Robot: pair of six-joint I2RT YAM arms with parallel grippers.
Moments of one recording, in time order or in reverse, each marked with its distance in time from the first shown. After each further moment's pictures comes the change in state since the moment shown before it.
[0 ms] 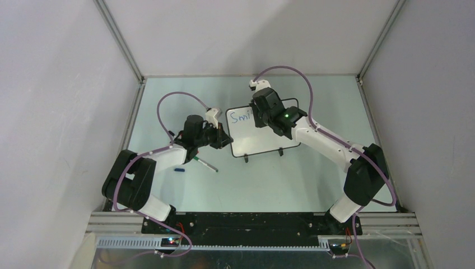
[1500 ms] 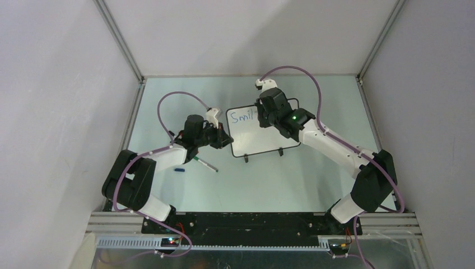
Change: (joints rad) left arm -0.004 0.000 0.005 -0.008 -0.003 0.000; right arm -0.015 -0.079 -0.054 0.010 -0.015 0.010
